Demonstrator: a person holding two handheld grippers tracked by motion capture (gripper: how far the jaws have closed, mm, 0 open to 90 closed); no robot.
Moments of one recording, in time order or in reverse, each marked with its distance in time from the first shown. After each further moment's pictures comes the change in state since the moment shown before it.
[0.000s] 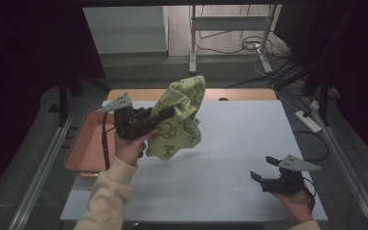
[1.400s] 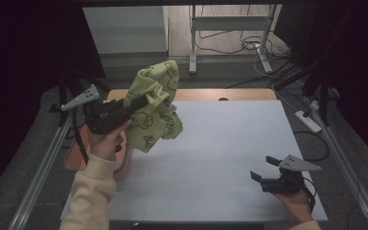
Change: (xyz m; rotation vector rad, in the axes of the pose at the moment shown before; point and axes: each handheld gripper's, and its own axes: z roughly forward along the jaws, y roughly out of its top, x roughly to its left) left arm 0.013 0.022 -0.054 -0.088 0.099 -0.001; right arm 0.000 0.000 -0.001 -0.006 0.004 0.001
